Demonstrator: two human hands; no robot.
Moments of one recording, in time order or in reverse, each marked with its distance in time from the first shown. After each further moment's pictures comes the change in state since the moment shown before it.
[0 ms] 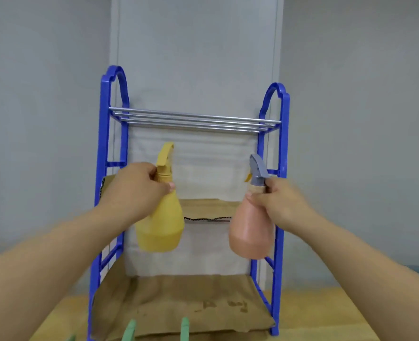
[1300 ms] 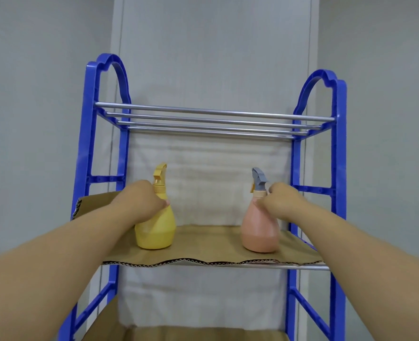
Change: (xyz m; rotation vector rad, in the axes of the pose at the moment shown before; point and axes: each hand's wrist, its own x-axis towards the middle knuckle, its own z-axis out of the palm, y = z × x) left_hand 0.171 -0.091 0.077 0.349 -0.079 -0.148; right_hand 0.182 0.048 0.074 -0.294 -0.109 0.133
